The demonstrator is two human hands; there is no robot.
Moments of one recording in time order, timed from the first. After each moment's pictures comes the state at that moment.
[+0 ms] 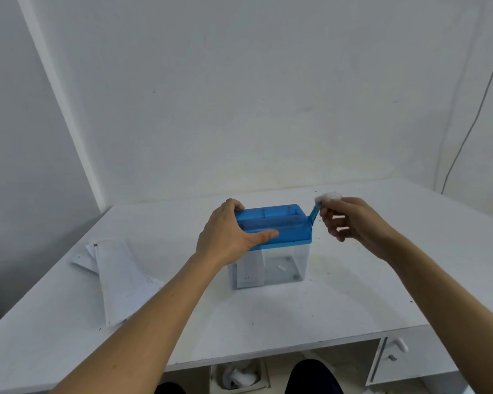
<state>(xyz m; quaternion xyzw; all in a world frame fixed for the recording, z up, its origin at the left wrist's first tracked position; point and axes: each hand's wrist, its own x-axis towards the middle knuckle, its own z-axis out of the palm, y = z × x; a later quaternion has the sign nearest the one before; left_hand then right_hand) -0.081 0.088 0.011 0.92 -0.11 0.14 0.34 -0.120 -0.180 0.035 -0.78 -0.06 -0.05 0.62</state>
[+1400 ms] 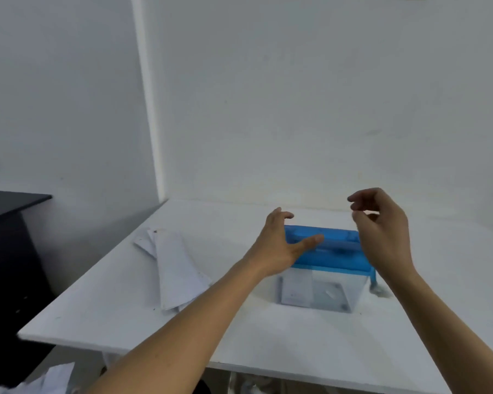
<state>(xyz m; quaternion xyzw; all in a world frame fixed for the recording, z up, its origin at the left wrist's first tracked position) -0.087 0.106 0.016 0.88 -0.13 0.07 0.45 -0.117 -0.080 0.061 -0.77 -0.09 -0.35 0.52</state>
